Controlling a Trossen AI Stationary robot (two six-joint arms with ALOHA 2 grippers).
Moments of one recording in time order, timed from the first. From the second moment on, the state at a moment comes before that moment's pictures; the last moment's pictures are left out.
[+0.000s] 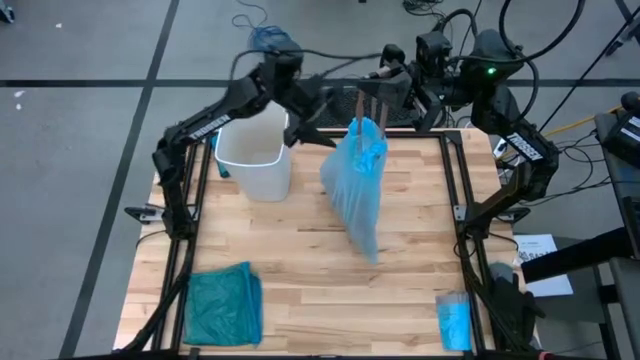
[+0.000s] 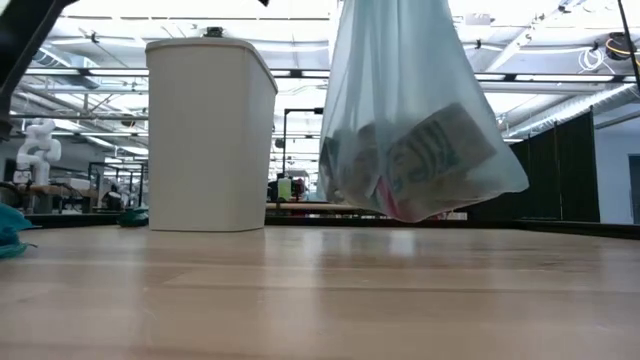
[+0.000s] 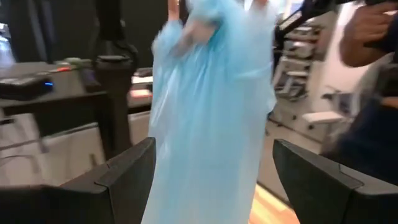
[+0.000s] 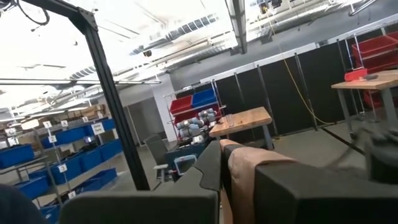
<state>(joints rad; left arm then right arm) 0.52 1.87 2.08 -0.38 1.24 0.15 -0.32 1.52 2.13 -0.26 -0.47 0.48</state>
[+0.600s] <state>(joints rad) 0.36 2.00 2.08 0.07 1.39 -0.30 -0.33 1.52 2.13 -0.26 -0.47 0.49</state>
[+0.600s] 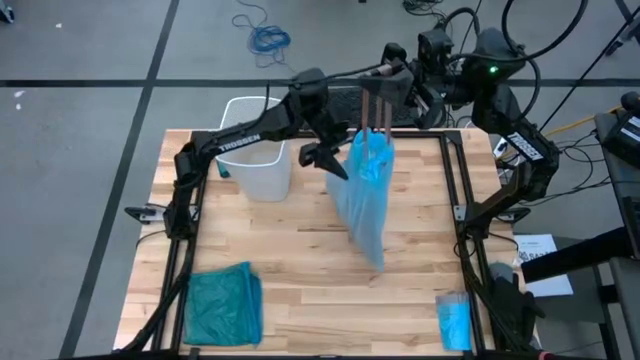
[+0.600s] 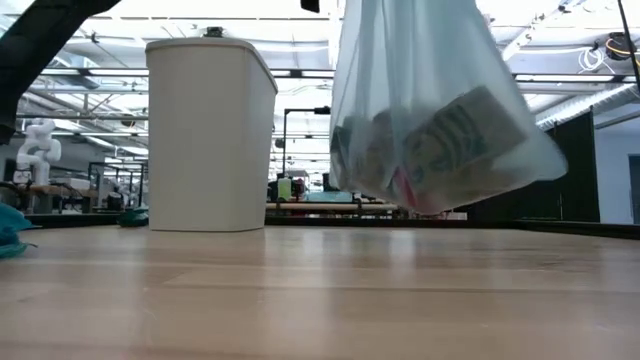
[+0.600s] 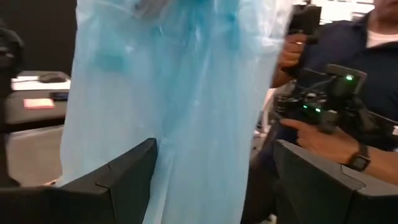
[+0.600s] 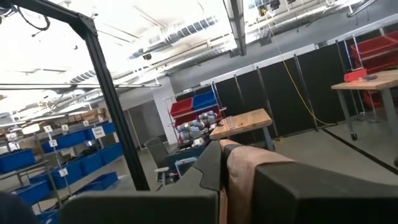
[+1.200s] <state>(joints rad) 0.25 2.00 2.08 0.06 1.00 -0.20 -0.33 1.52 2.13 -0.18 -0.40 0.50</state>
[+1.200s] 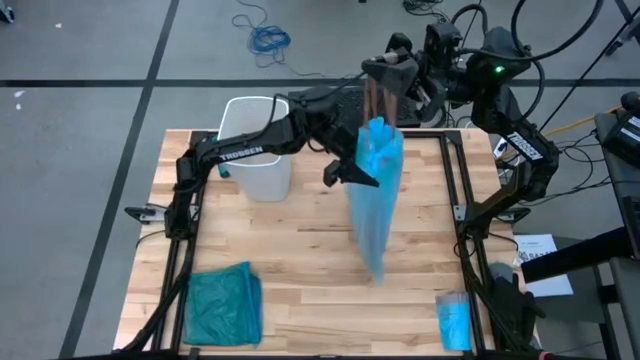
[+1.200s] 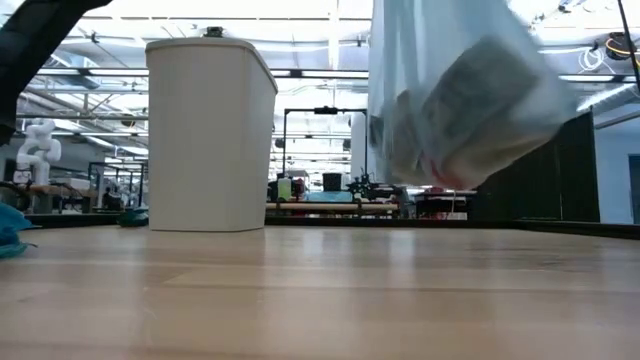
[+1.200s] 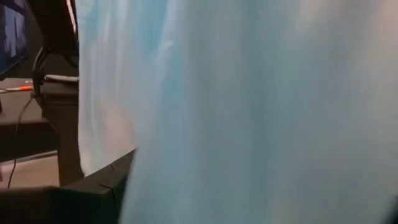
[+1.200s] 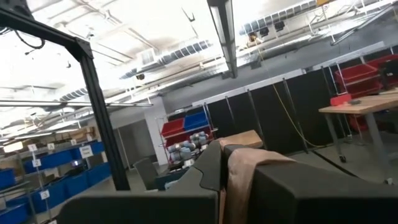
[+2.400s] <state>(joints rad) 0.22 2.00 2.08 -0.15 0.88 -0.02 -0.33 1.55 2.13 0.21 -0.53 0.64</state>
